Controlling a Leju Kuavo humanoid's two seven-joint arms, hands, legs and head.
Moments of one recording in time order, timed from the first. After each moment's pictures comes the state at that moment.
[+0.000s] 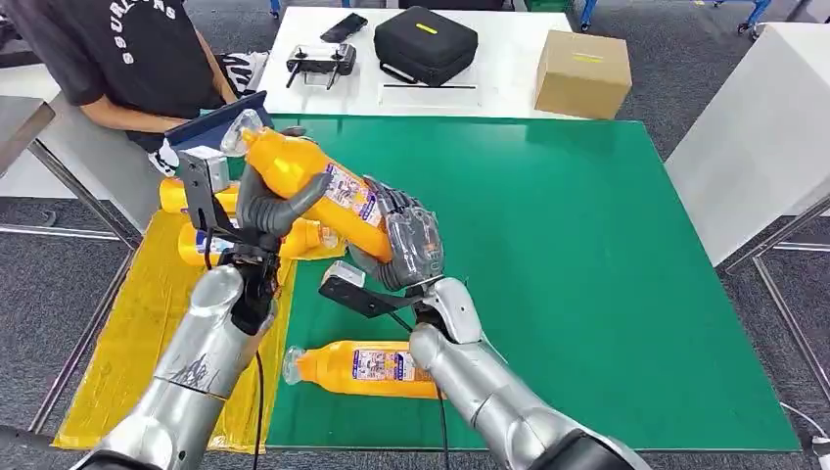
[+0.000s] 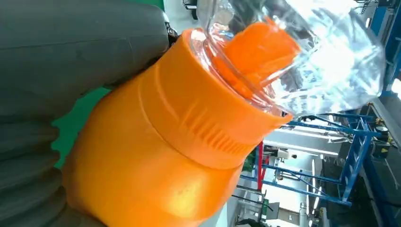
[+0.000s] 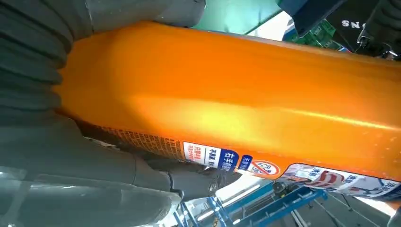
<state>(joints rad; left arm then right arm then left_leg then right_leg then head) -0.60 -0.18 -0.31 -1.16 0.21 0.01 -0.10 -0.64 0.35 0.48 -0.69 0.81 -0.70 -0.34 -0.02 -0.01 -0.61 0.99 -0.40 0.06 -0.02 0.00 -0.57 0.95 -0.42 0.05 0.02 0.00</state>
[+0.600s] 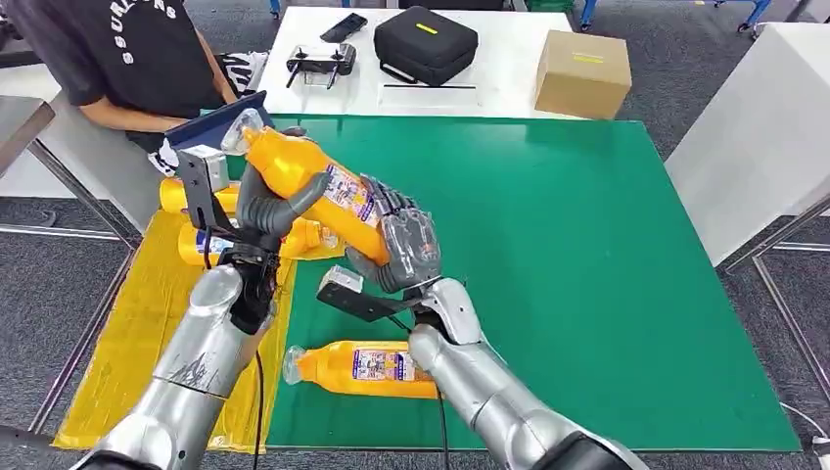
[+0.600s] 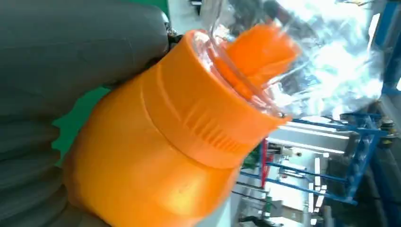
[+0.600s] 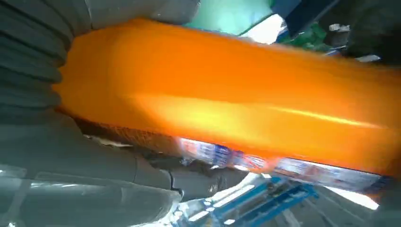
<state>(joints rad) -0.60 -0.18 -0.31 -1.15 0.22 0.00 -0.09 -0.62 0.35 0.47 -0.71 0.82 -0.70 -0.38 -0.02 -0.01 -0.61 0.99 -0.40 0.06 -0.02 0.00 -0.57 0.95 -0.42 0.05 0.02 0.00</state>
